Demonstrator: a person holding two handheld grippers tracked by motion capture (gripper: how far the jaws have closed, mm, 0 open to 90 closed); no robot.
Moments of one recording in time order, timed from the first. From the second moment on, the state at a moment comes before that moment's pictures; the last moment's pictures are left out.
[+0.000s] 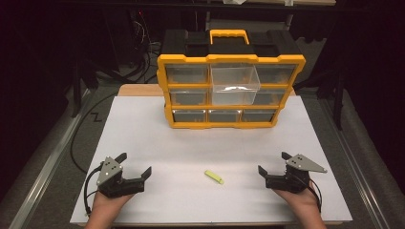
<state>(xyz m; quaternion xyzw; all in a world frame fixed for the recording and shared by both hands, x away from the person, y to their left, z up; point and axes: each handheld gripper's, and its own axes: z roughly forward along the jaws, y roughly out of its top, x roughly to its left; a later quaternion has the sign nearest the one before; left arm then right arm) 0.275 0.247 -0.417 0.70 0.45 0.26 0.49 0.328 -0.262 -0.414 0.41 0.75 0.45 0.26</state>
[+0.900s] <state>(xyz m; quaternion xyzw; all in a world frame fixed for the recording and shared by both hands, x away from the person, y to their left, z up) 0.276 0.243 -0.416 0.71 0.43 0.25 0.49 0.335 -0.253 -0.412 0.41 0.75 0.46 0.25</state>
